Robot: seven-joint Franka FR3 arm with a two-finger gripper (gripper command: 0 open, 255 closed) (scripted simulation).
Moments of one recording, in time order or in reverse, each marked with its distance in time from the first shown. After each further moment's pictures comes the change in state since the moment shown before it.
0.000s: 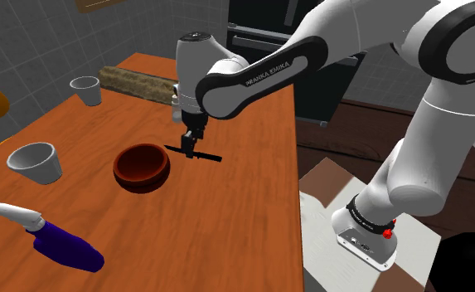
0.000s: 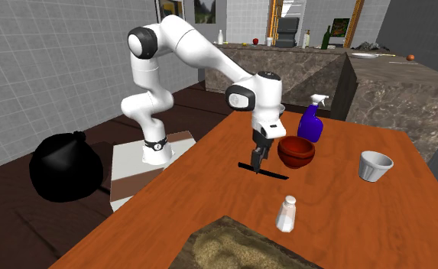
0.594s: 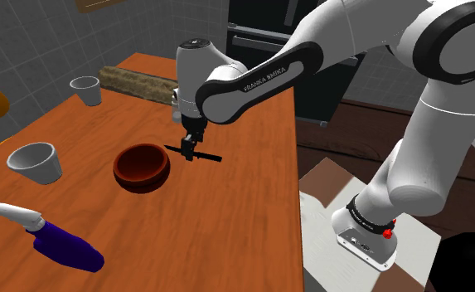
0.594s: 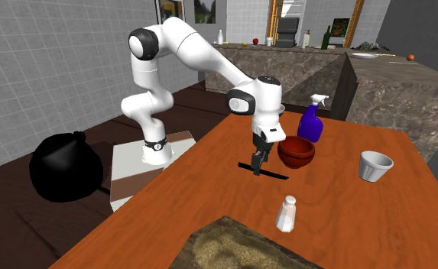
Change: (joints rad) arm 0.004 0.022 -0.003 -0.008 -0.011 0.029 0.007
